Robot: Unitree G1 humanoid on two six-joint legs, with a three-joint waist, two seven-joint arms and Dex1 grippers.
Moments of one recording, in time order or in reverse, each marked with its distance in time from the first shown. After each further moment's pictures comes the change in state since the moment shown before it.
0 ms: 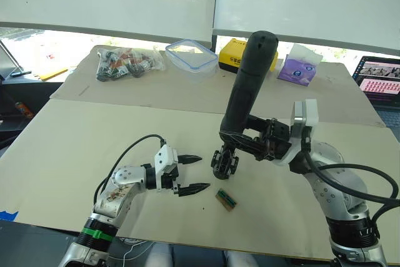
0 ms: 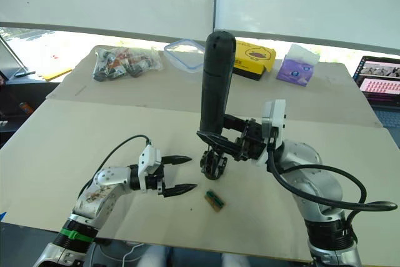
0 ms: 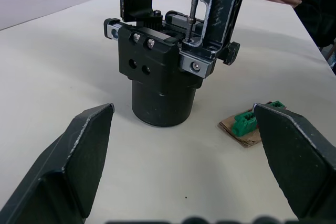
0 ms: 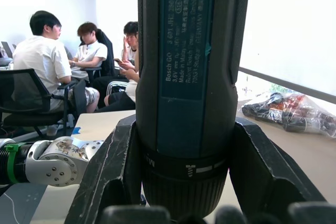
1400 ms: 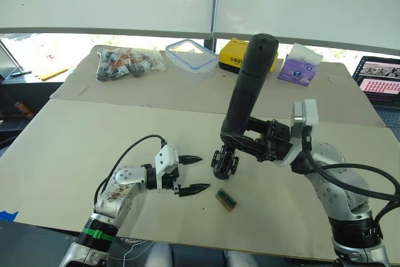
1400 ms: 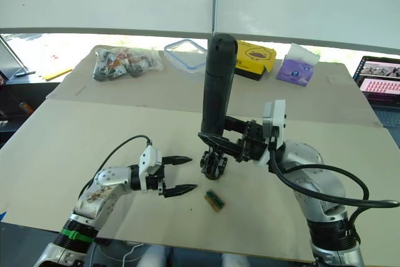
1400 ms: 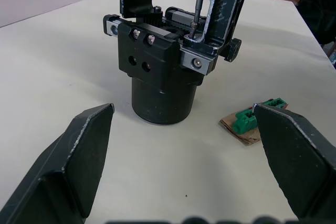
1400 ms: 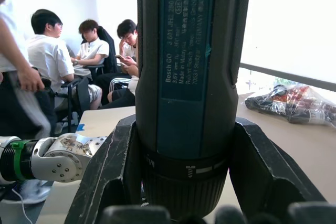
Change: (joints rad) left arm 0.000 -0.006 -0.004 0.000 0.014 -0.001 0.002; right arm 0.002 -0.016 -0.008 0.000 0.015 0.035 0.010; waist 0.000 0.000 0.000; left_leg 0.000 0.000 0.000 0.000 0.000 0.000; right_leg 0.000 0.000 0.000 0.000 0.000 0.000
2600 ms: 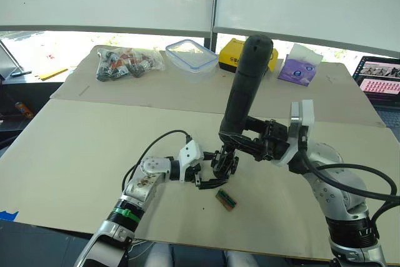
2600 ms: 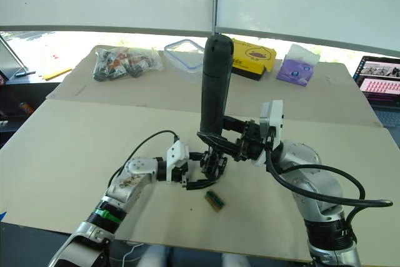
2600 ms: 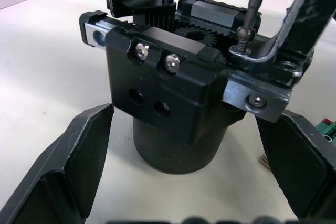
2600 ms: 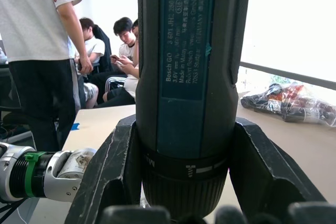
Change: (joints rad) left arm -0.198 -0.157 -0.099 0.263 0.147 -0.044 0.021; right arm -0.003 0.022 0.002 0.003 -0.033 0.000 -0.013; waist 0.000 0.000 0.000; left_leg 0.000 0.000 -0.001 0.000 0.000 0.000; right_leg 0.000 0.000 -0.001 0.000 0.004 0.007
